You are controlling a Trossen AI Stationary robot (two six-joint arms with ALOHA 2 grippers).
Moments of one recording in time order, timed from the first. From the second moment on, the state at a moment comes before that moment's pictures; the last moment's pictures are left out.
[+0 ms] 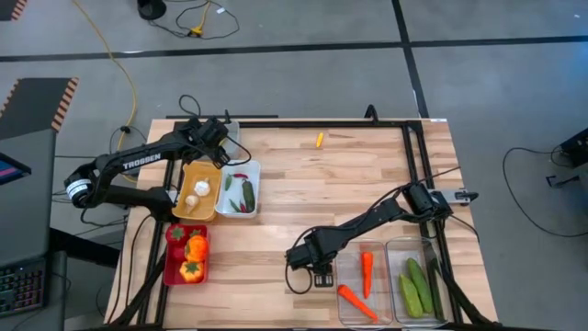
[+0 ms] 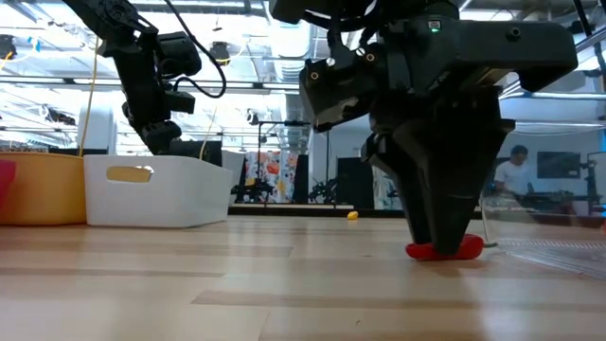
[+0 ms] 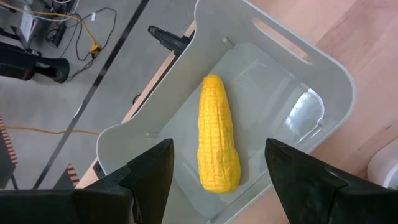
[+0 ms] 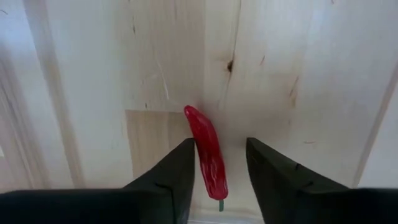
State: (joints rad) left arm 0.70 1.18 0.76 -0.64 -0.49 0.13; right arm 0.37 2.18 1.66 -0.98 -0.11 0.35
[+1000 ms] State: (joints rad) left arm 0.70 1.18 0.76 -0.64 -0.49 0.13; right arm 0.32 2.18 1.77 -0.97 -0.11 0.31
